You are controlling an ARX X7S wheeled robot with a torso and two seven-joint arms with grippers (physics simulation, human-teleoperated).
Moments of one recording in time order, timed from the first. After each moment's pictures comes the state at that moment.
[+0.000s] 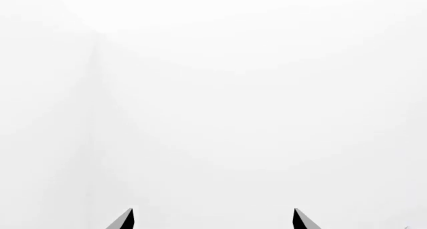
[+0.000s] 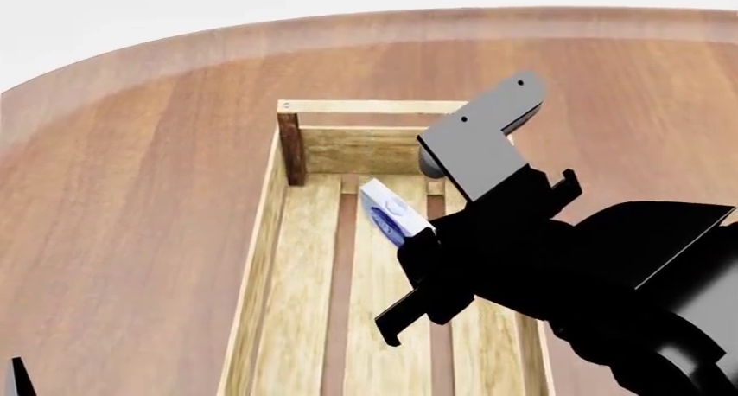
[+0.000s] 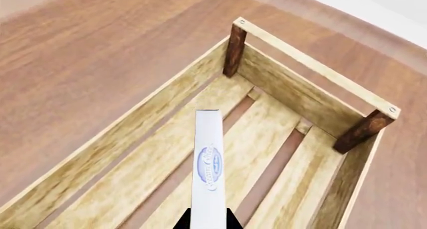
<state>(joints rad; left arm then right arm) 0.22 -0.42 0.25 0.34 0.07 0.57 -0.55 1.21 0.63 -0.73 -0.07 1.02 1.18 -0.03</state>
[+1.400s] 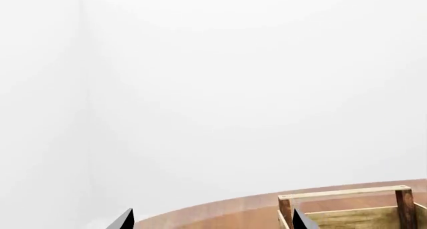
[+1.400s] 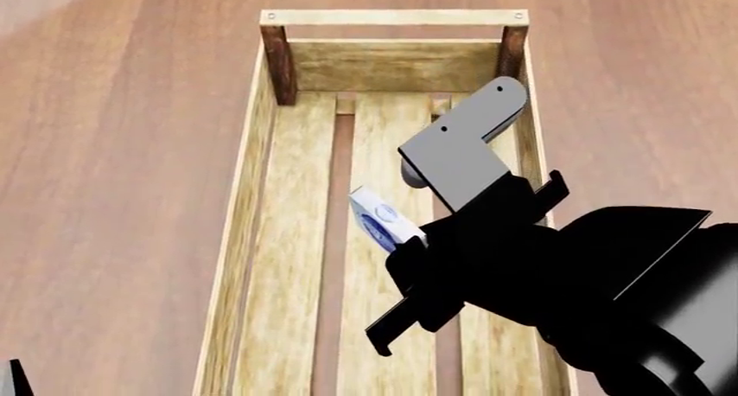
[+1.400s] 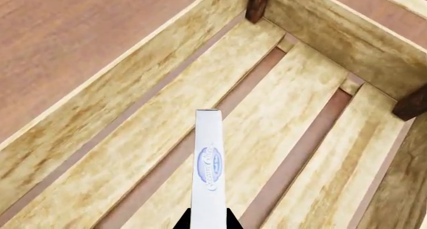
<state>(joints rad) 0.22 -0.42 0.25 0.34 0.09 0.58 -0.57 1.22 0.62 -0.77 -0.09 1.01 1.18 -0.02</state>
